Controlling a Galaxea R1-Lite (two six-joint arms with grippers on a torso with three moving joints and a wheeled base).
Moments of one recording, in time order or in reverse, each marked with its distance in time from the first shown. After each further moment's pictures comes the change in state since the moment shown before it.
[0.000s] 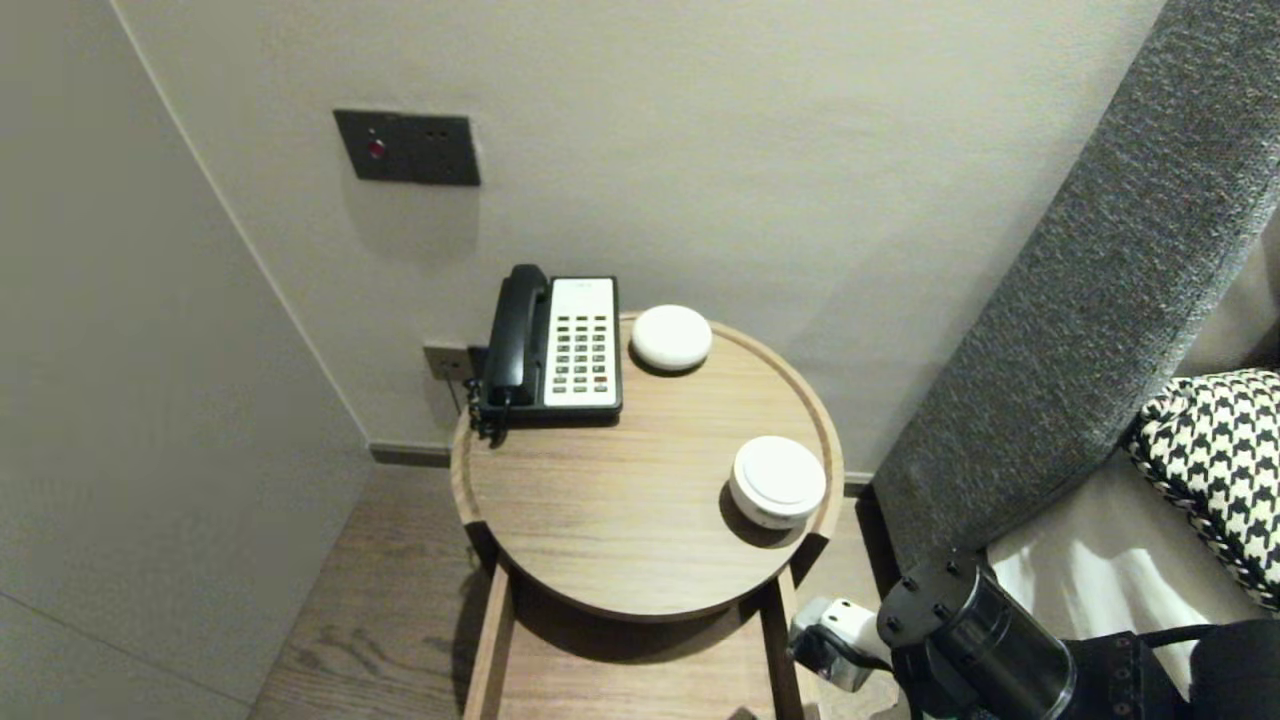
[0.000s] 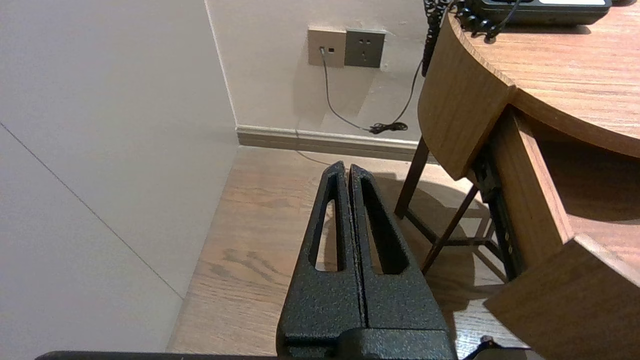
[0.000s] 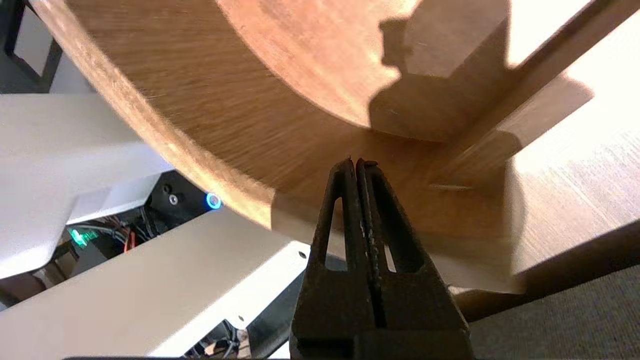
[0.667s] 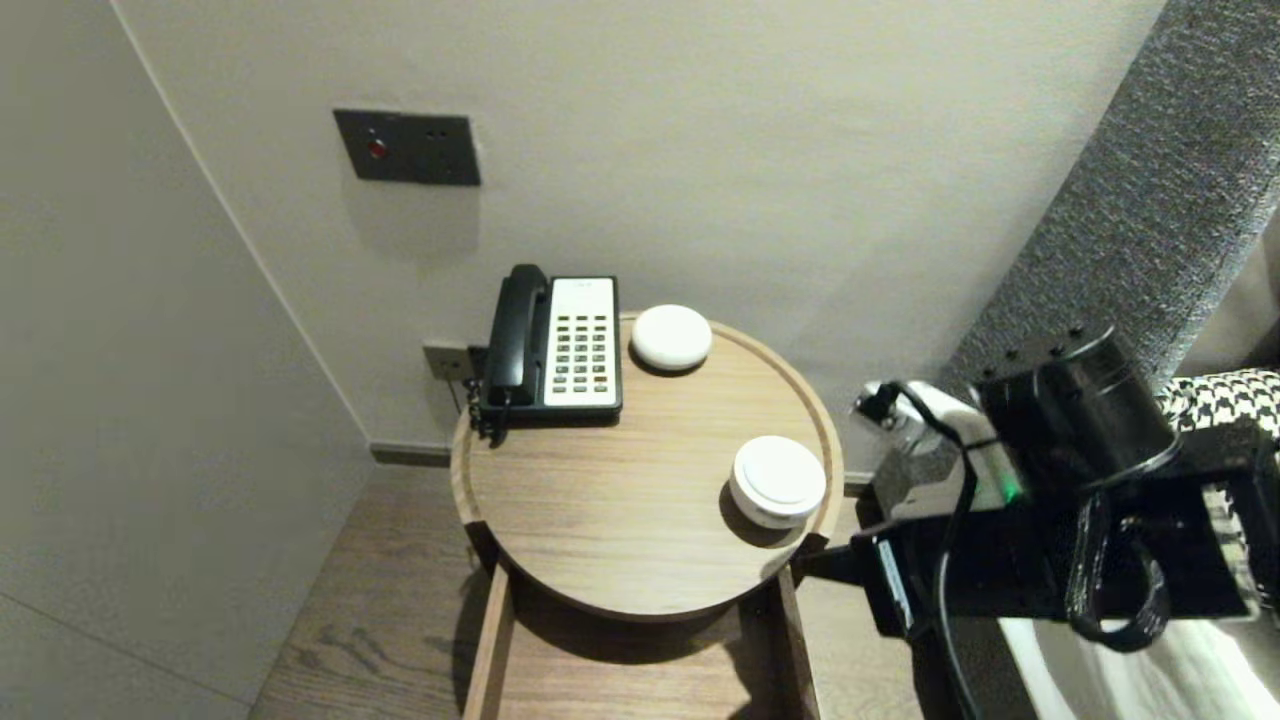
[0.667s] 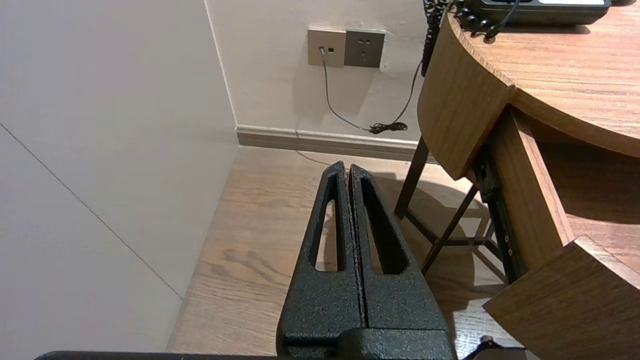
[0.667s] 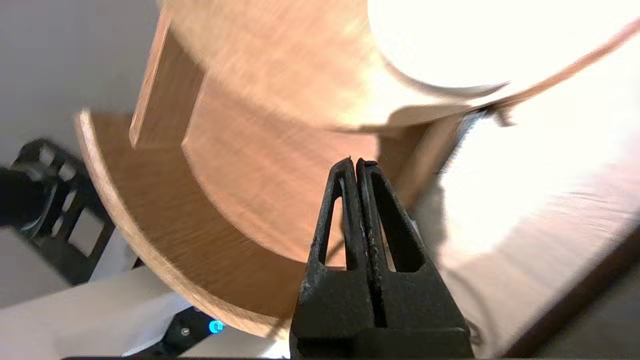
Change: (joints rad) left arm 0.000 0.000 0.000 0.000 0.000 0.000; right arm -0.241 -0.105 -0.346 0.185 -0.070 -0.034
